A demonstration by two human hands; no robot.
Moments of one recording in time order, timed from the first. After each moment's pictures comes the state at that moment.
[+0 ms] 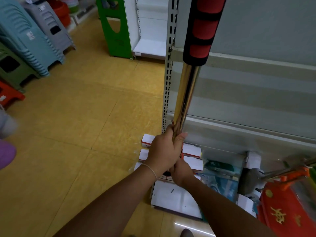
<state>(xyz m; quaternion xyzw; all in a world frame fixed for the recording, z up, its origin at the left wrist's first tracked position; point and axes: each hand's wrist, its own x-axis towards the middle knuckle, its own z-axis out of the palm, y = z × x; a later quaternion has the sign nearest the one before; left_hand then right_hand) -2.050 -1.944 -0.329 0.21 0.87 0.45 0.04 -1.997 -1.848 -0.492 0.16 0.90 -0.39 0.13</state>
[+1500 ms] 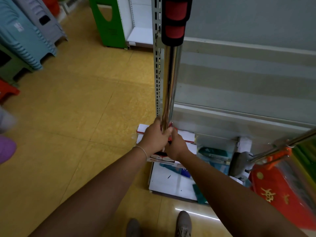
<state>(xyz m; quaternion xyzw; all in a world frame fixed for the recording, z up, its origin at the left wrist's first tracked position) -2.055 -1.939 -0.351 0.11 0.88 0.42 0.22 -2.012 -1.837 -0.424 0.19 0.87 -0.45 0.10</state>
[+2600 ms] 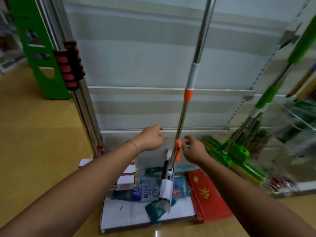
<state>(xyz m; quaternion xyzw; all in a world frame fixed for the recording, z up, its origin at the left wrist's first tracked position) -1.878 -1.768 -0.186 0.39 0.85 0.28 0.21 -1.745 -1.619 -0.240 0.38 0.87 -0.30 -0.07</state>
